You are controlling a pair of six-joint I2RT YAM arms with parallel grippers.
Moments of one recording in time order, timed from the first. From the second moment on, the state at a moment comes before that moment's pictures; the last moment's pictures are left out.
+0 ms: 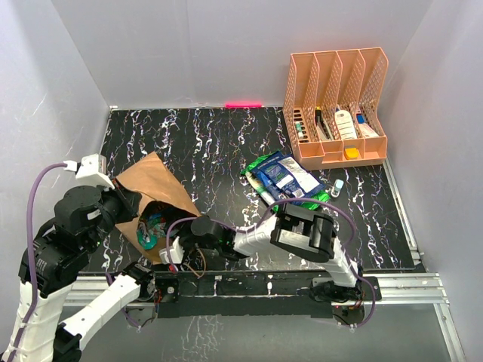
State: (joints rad) left arm -0.50 0.63 1.31 -1.14 -0.32 -0.52; right arm 1.28 2.09 1.08 0.76 -0.06 -1.16
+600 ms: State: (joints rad) left arm -0.50 0.63 1.32 -1.14 -0.30 -0.52; right arm 1.28 2.28 1.36 0.62 -0.07 -1.29
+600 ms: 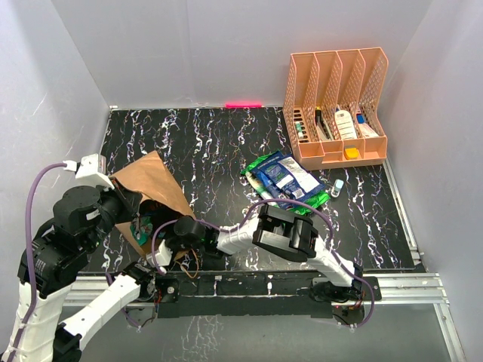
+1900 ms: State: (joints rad) left arm -0.50 0.62 1.29 -1.10 -0.30 -0.51; right arm 1.31 1.39 0.92 0.06 -0.50 -0.18
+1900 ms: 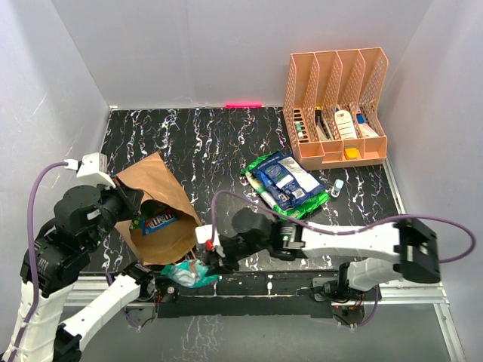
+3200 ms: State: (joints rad) left arm -0.50 0.61 1.28 -1.09 -0.30 -0.52; right arm 0.76 1.48 0.97 0.01 0.85 -0.68
